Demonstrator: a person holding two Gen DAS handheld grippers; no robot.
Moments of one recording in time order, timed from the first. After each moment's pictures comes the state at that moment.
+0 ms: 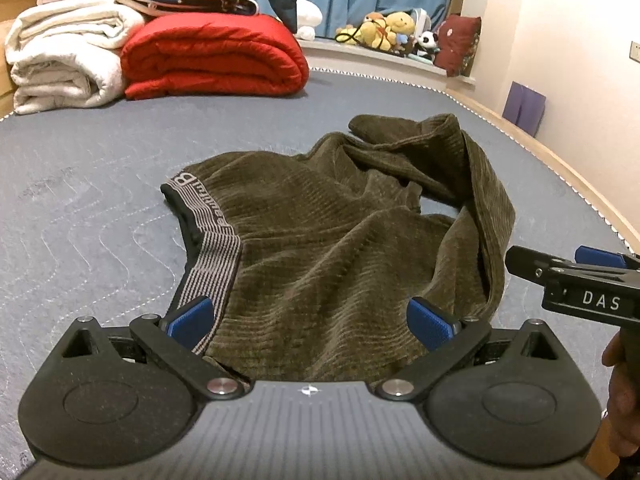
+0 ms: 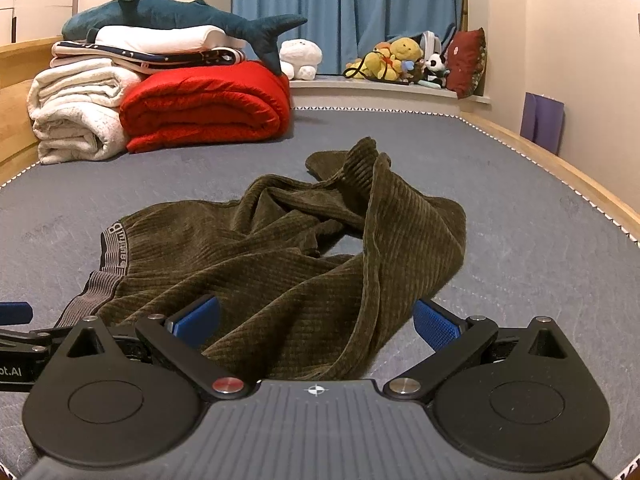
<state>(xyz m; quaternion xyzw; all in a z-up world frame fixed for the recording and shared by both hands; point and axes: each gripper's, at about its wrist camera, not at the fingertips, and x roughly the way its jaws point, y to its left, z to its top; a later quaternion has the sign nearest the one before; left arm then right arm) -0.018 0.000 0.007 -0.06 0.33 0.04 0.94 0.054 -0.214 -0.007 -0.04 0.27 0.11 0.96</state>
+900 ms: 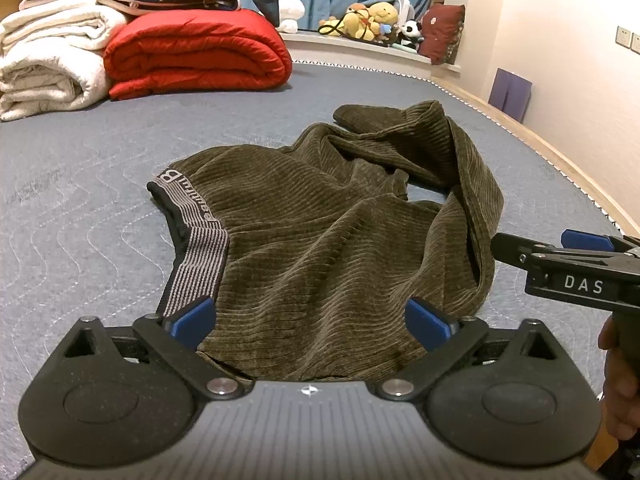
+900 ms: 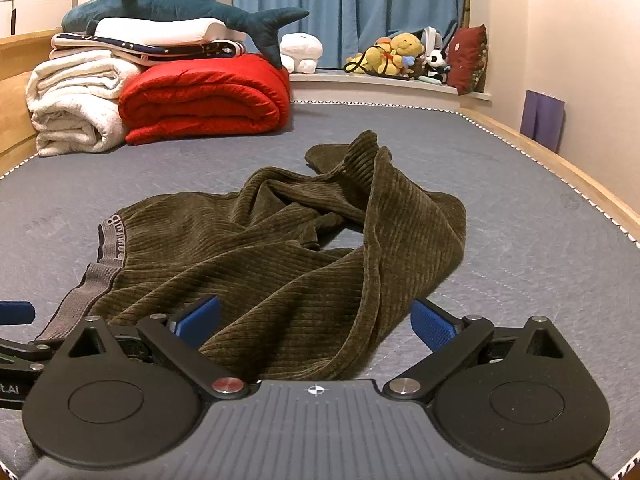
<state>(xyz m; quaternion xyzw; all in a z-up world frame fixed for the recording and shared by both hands) -0.015 -0.006 0.002 -0.05 0.35 0.02 0.94 0.053 -0.211 -0.008 -0.05 0.27 0.11 0.95</state>
